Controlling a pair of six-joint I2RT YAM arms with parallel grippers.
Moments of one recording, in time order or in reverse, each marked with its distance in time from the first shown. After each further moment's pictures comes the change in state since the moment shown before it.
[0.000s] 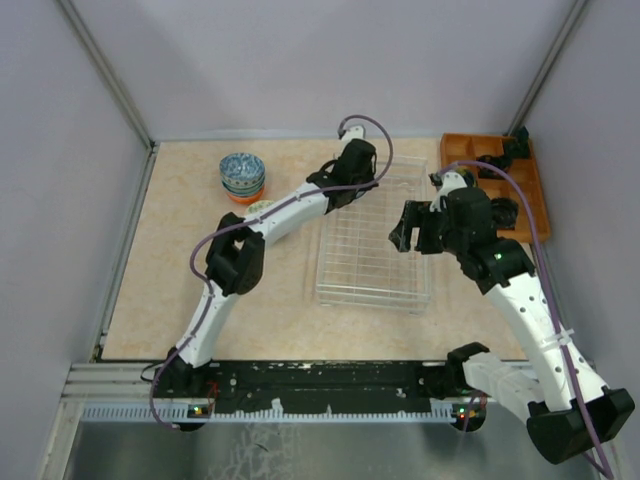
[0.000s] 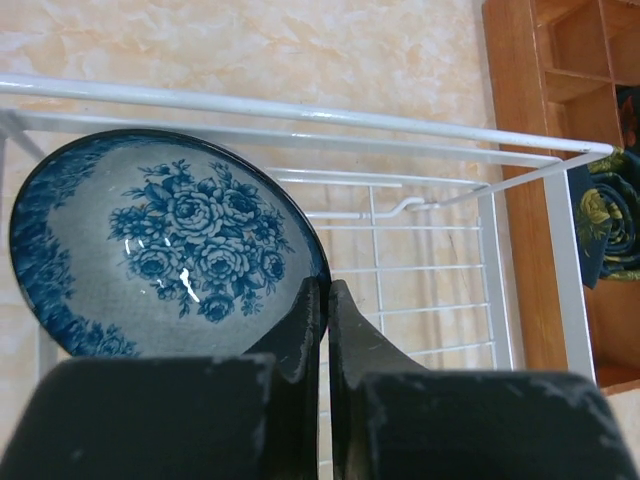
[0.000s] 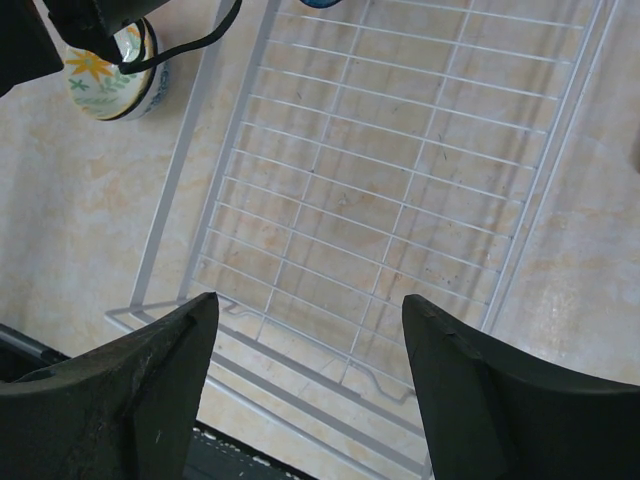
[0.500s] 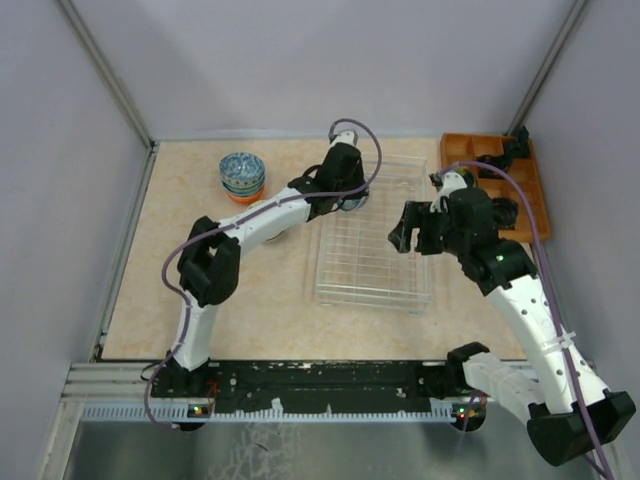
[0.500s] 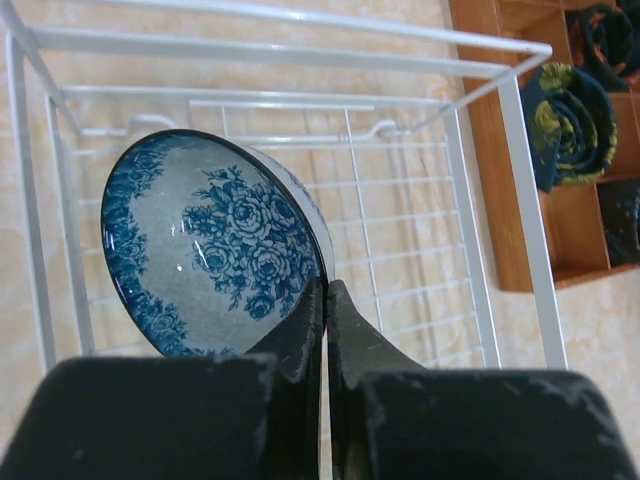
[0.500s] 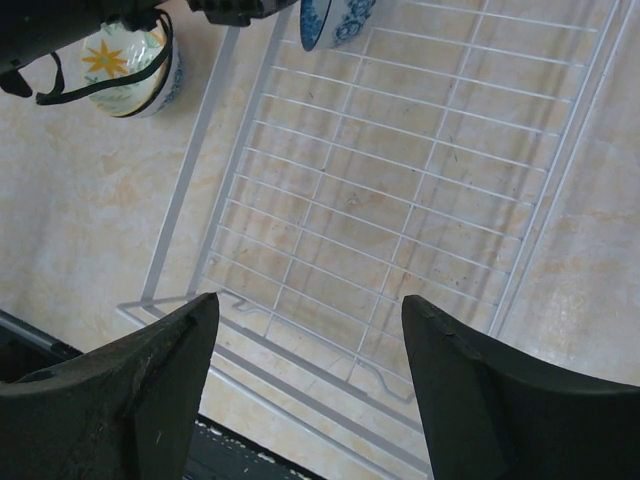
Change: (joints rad) left arm -0.002 -0.222 -0.268 0.046 0.103 0.029; right arm 0.000 -0.009 0.000 -0.001 -0.021 0.000
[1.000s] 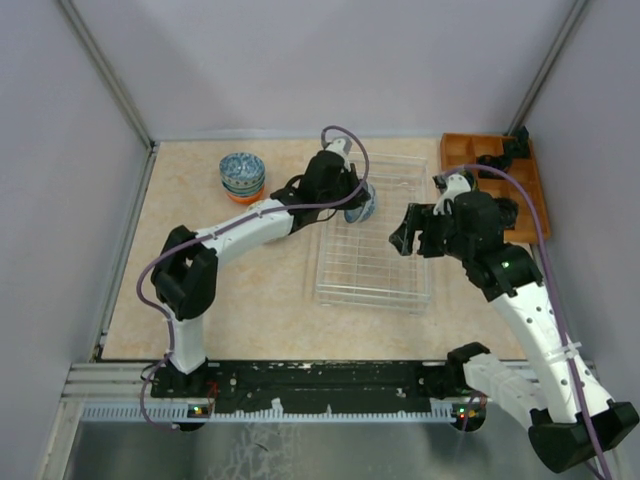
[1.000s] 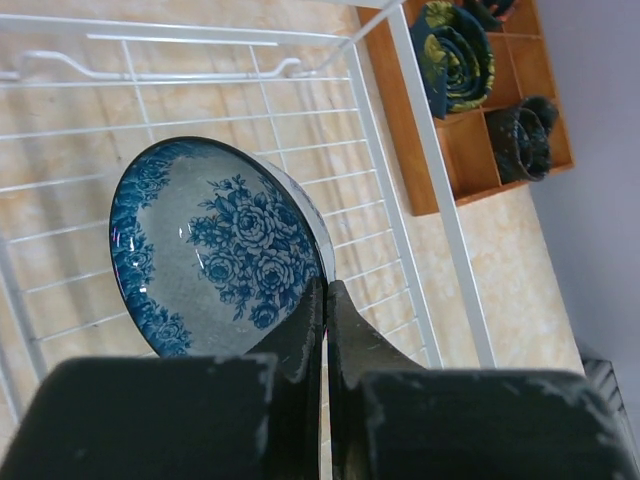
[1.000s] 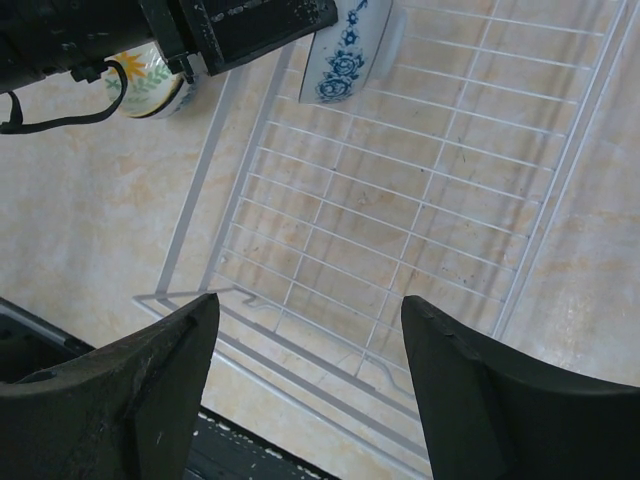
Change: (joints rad) left arm 0.000 -0.219 -0.283 0.132 0.203 -0.045; right arm 0.000 -0.040 0.000 -0.013 -0.016 0.009
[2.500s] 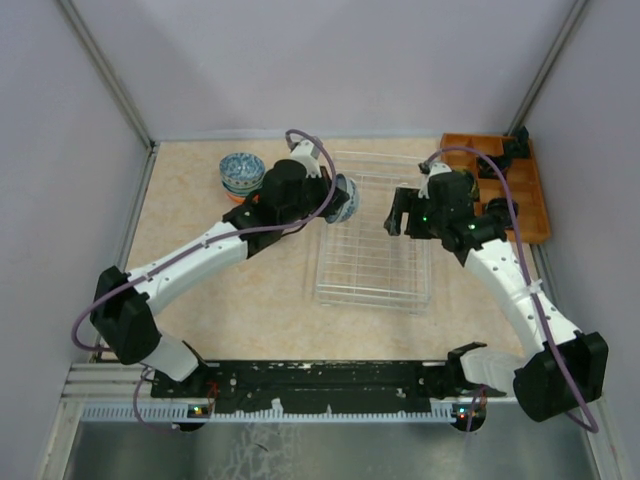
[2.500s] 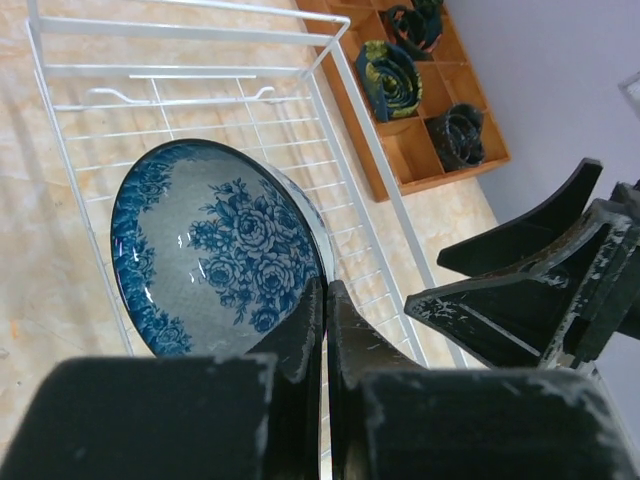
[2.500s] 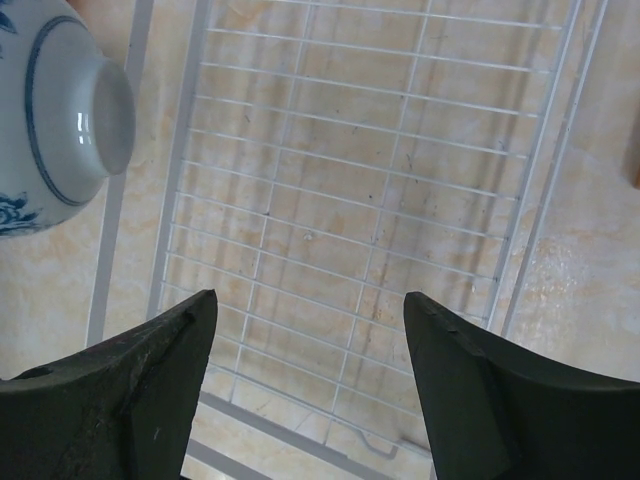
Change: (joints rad) left arm -0.023 -0.411 -0.275 0.019 -0.031 0.051; right arm -0.026 0.277 0.013 0.141 0.089 0.018
